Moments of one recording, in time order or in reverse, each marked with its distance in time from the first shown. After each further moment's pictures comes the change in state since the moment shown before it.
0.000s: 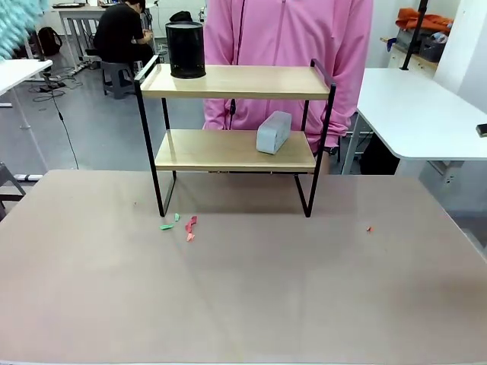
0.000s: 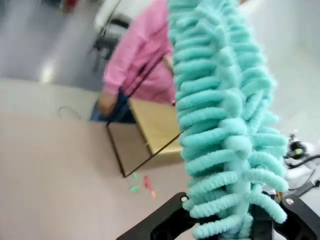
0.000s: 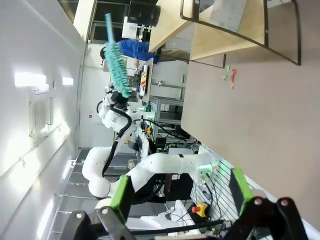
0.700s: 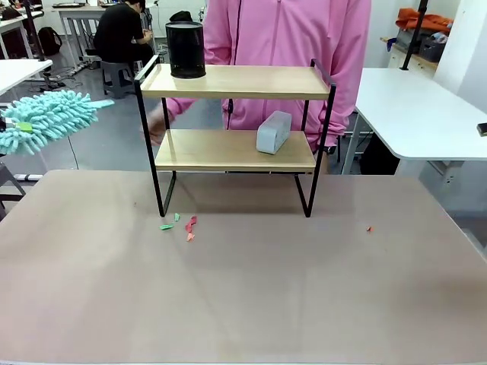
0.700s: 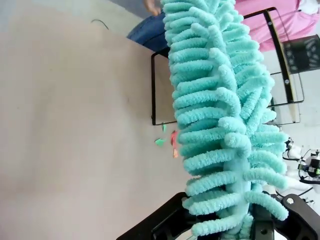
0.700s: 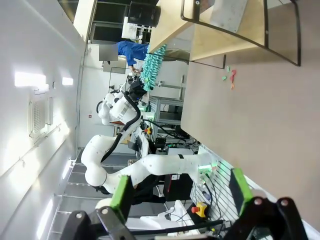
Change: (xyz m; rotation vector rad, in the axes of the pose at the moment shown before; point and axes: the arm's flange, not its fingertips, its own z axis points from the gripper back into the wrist) left arm -0.014 0.080 -0.038 0.205 0.134 0.375; right arm 0.001 0.001 0.001 -0.001 -0.001 0.003
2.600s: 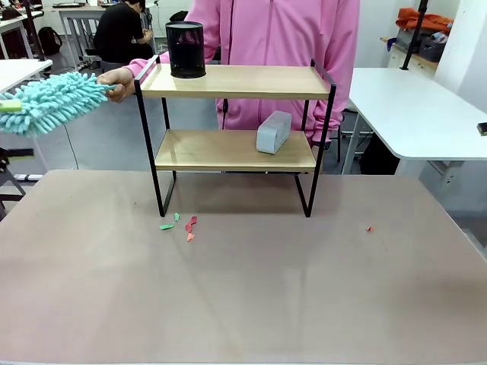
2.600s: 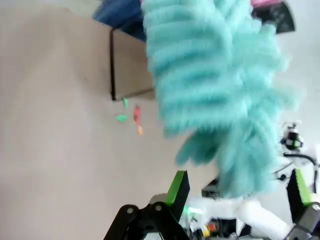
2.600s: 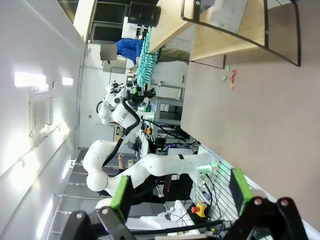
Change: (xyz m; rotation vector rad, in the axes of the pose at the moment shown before) left arm -0.043 -0.016 -0.016 -0.143 0.124 0.037; right arm 0.000 0.000 0.000 -0.001 0.000 0.000
